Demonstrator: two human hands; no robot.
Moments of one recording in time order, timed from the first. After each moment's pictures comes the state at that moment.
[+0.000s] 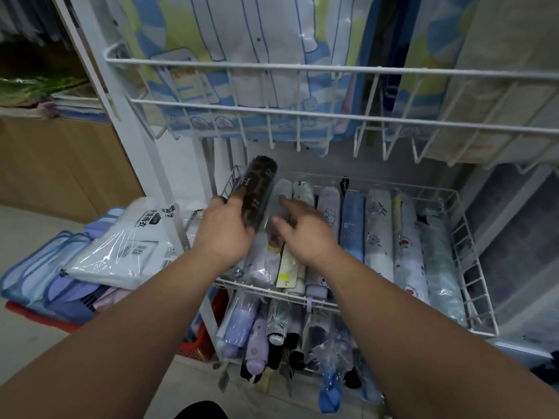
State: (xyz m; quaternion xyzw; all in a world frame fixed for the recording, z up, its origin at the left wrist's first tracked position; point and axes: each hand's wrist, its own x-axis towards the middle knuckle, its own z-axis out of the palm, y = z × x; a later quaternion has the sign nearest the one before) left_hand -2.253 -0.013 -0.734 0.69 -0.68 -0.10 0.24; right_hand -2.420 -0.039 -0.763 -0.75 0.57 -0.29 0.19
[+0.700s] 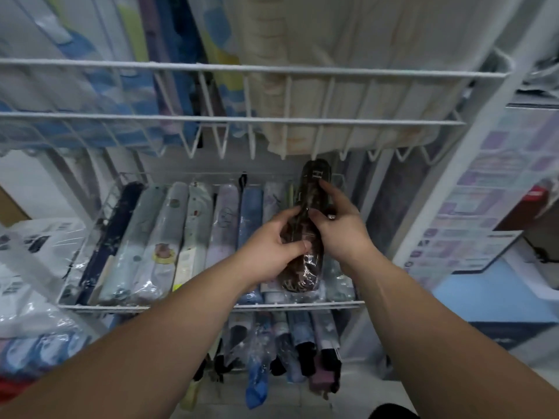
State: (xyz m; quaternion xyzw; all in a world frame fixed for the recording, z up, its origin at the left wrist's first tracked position) left_hand -2.473 -0.006 -0.768 0.41 -0.67 -0.53 0.32; right_hand -2.621 0.014 -0.751 -0.47 0.63 -0.53 0.30
